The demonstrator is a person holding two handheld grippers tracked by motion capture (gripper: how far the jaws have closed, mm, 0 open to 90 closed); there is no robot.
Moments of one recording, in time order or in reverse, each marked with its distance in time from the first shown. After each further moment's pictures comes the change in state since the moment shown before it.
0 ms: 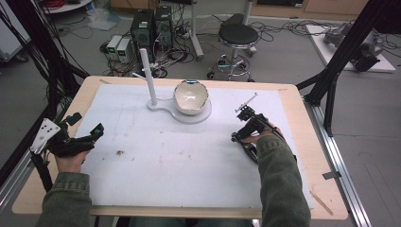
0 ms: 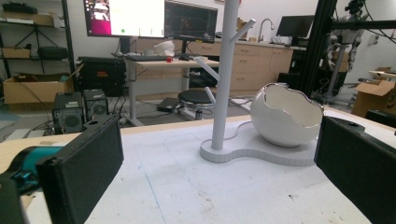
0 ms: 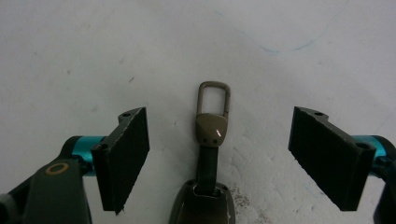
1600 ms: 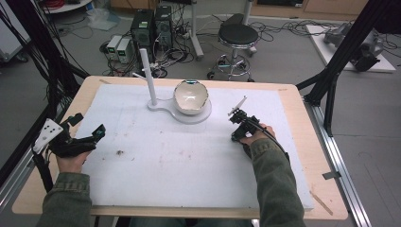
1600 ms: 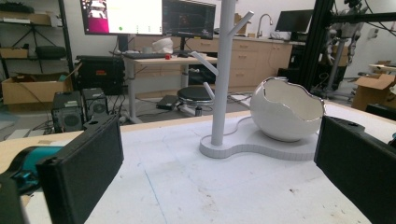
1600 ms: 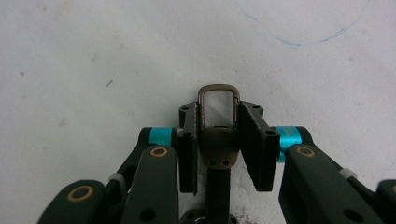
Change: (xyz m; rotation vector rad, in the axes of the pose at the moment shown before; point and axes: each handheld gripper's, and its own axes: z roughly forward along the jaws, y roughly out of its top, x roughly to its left) left arm -0.001 -0.004 0.002 0.011 -0.008 0.012; right arm 0.008 0.010 0.028 0.081 -0.056 0.003
